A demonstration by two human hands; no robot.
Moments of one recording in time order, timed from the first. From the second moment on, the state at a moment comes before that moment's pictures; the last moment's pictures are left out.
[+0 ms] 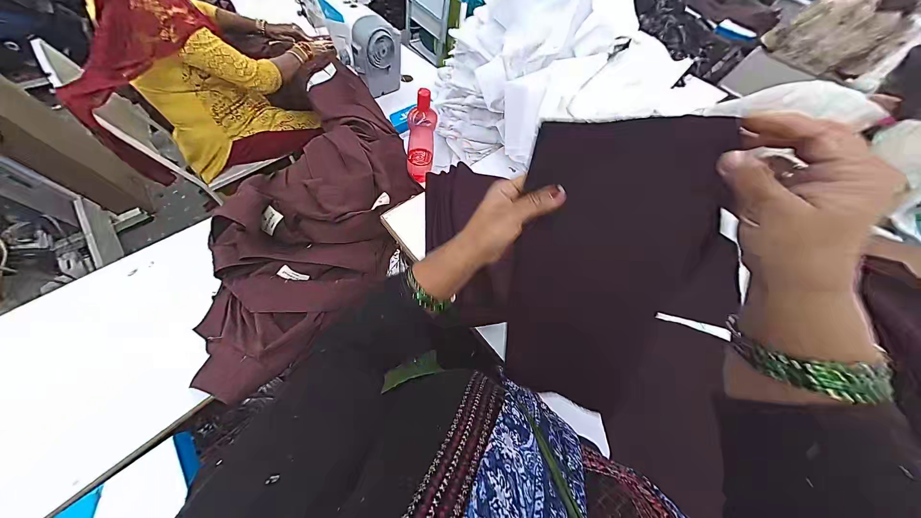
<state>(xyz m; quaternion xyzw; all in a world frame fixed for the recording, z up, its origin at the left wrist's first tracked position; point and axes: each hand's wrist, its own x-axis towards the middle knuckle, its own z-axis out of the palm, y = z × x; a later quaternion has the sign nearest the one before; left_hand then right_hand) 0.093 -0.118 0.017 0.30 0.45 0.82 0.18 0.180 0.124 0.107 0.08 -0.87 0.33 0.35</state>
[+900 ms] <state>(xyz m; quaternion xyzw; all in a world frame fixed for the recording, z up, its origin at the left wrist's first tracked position) 0.097 0.079 -0.064 0.61 0.77 -0.02 0.16 0.467 0.089 -0.163 -0.23 -0.87 0.17 0.39</state>
